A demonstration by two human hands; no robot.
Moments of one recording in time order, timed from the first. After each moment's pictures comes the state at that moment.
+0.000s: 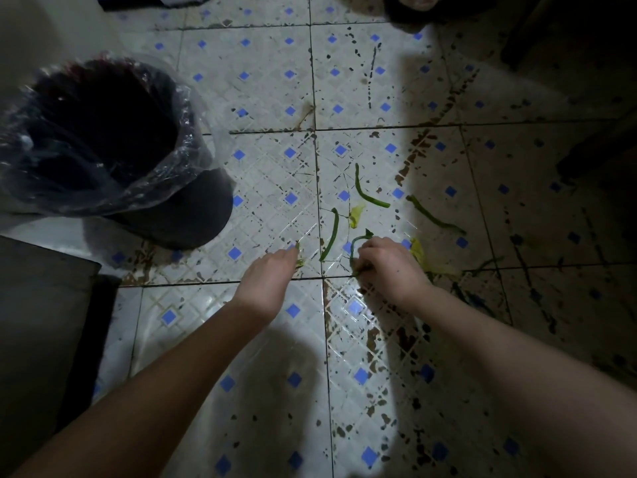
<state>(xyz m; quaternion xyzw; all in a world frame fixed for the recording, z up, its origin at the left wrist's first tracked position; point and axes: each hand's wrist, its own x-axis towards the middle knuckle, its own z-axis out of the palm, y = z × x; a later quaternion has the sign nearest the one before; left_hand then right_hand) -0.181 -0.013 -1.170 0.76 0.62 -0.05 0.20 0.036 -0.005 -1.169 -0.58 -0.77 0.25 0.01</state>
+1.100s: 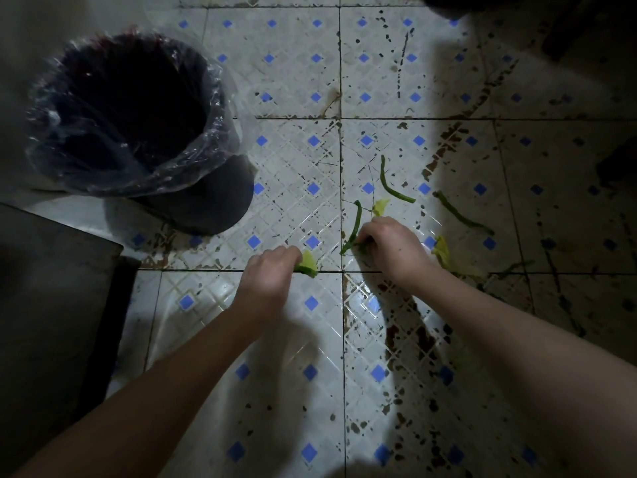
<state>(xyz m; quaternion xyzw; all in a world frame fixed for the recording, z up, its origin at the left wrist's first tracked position) -0.211 -0.025 -1.175 0.74 0.63 0.02 0.21 0.007 0.023 -1.170 -0.58 -0.78 0.24 0.04</state>
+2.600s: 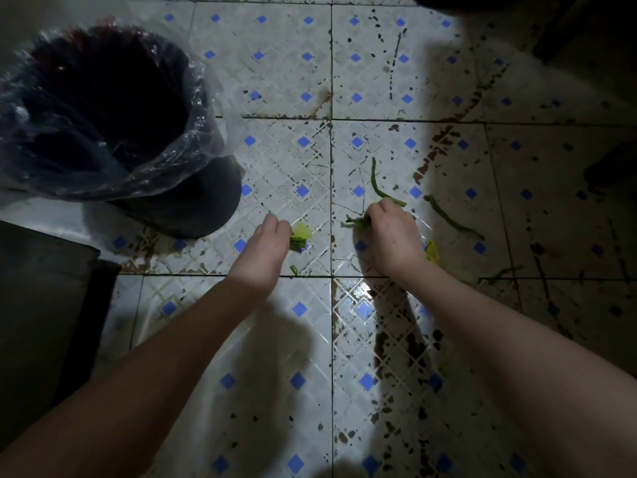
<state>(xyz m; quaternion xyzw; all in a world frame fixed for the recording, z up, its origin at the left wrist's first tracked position) -0.200 0.013 -1.175 0.75 0.63 0.01 0.20 0.014 0.046 -1.188 -0.64 -0.76 0.14 0.02</state>
